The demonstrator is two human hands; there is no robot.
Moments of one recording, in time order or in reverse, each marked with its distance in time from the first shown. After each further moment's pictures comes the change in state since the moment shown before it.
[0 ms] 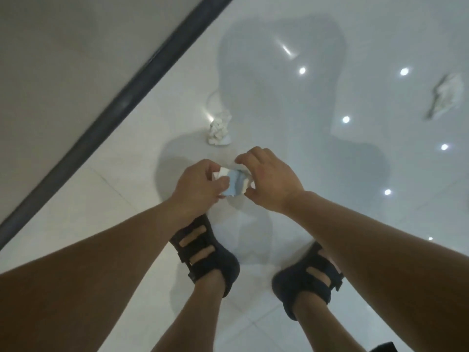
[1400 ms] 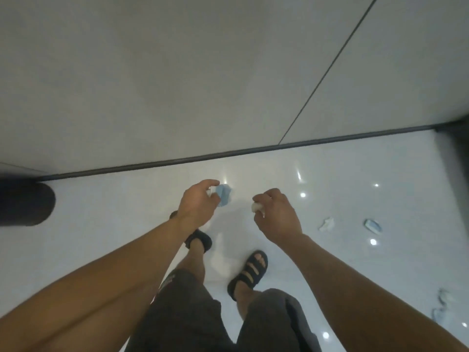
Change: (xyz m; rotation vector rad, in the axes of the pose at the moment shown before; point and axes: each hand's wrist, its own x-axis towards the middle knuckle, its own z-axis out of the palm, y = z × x) left_hand -0.466 0.142 -0.115 -0.367 0.552 0.040; right_hand -0.295 -0.268 -0.333 -0.234 0.056 -0.201
